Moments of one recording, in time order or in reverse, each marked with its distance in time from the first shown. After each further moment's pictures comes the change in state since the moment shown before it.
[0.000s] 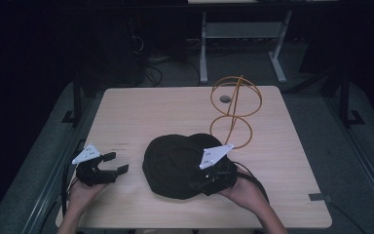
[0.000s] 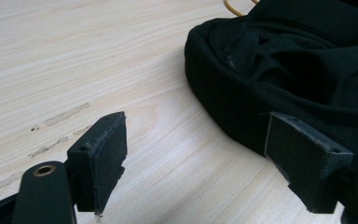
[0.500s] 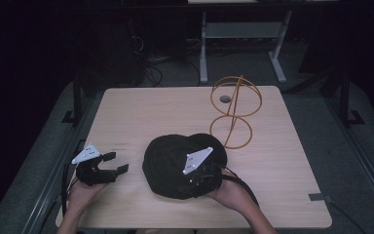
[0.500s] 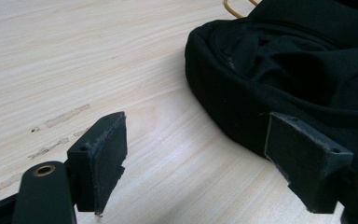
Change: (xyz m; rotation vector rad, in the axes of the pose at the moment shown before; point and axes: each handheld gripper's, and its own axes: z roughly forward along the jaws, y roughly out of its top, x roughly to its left) left arm 0.001 0.000 0.000 -0.003 -0.001 -0.005; right arm 0.009 0.015 0.035 0.068 0.047 -0.067
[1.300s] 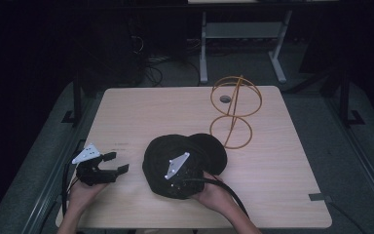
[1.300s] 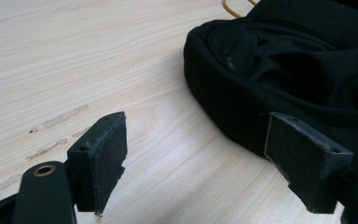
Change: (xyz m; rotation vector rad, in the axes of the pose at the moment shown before) left arm 0.000 0.000 0.001 0.002 -0.006 0.004; right arm 0.008 0.016 0.049 0.107 -0.003 0.000
